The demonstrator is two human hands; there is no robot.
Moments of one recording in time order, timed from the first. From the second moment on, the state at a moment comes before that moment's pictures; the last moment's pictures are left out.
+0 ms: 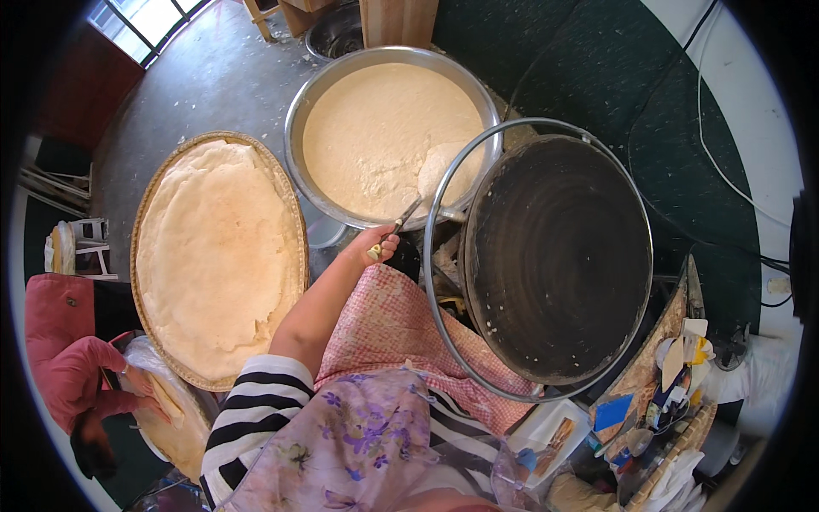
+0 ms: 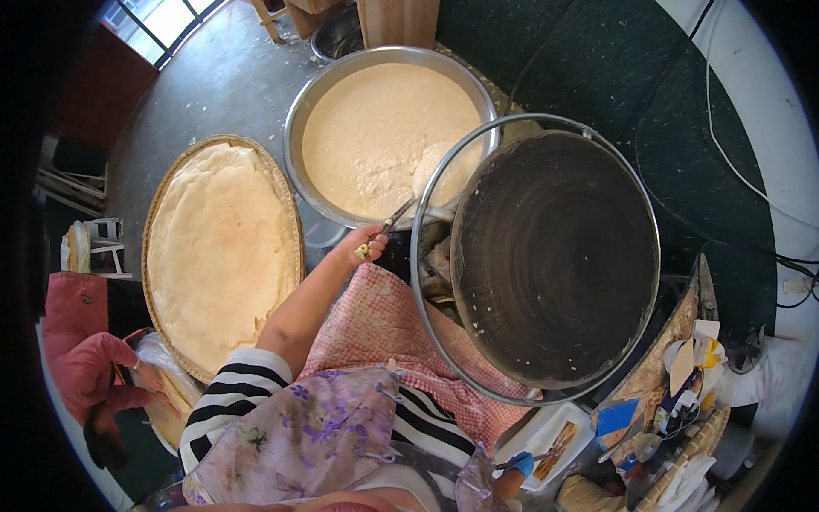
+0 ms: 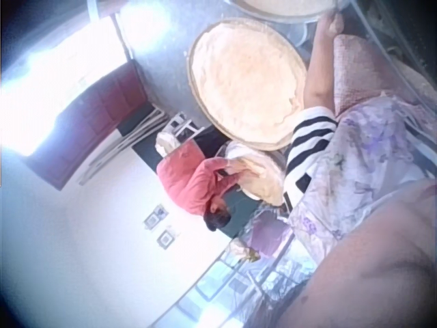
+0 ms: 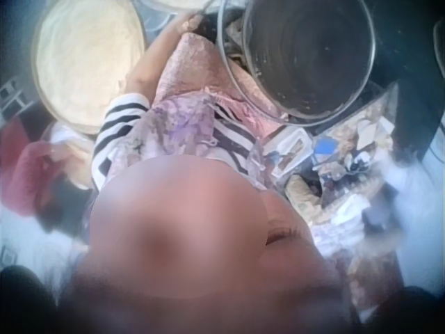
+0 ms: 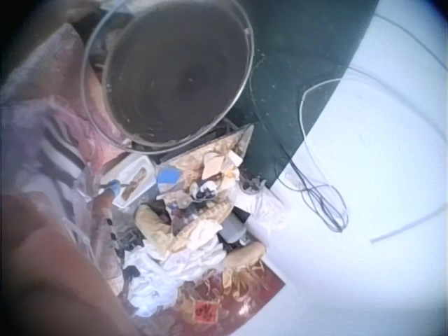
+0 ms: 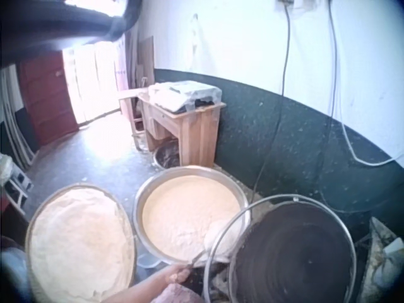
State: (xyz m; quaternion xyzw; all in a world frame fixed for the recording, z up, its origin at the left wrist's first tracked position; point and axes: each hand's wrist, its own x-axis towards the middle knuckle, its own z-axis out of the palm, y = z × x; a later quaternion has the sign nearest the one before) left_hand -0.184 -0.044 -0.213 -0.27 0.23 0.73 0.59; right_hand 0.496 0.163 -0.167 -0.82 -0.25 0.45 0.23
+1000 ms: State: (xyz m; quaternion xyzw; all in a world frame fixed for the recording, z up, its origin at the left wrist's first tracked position) left_hand -0.197 -0.115 -0.111 -0.23 0.23 0.77 0.54; right_hand 0.510 0.192 -0.136 -0.76 -0.21 0.36 0.49
